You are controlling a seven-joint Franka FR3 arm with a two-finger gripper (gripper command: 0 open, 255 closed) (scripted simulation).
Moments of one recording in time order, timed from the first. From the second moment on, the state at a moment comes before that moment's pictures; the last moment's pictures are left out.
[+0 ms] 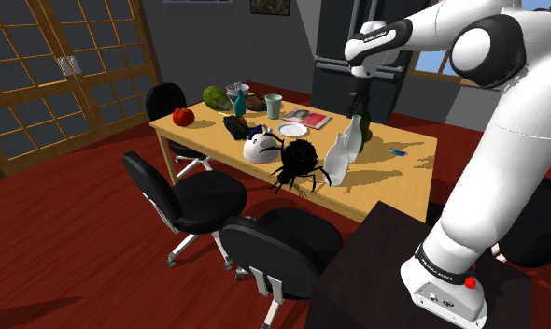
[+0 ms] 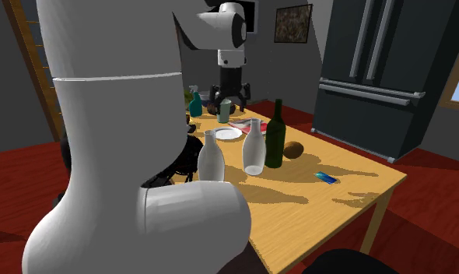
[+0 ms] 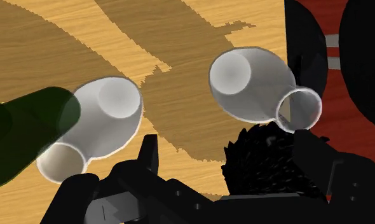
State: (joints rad) arm -0.15 0.08 -0.46 -1.88 0.04 1.92 -0.62
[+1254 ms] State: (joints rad) arm -0.36 0.61 -0.46 -1.39 0.22 1.90 -0.84
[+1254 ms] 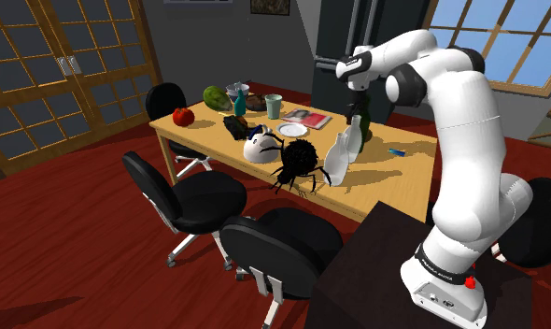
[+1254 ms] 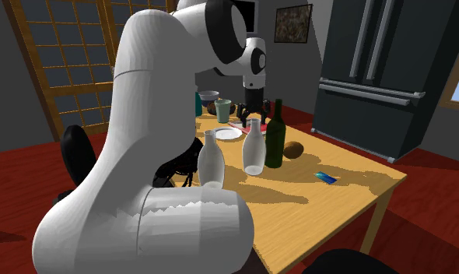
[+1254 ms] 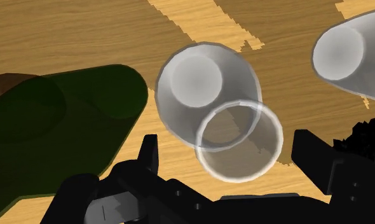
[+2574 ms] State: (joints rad) arm -0.36 0.59 -0.47 -1.34 0.21 1.83 -0.83
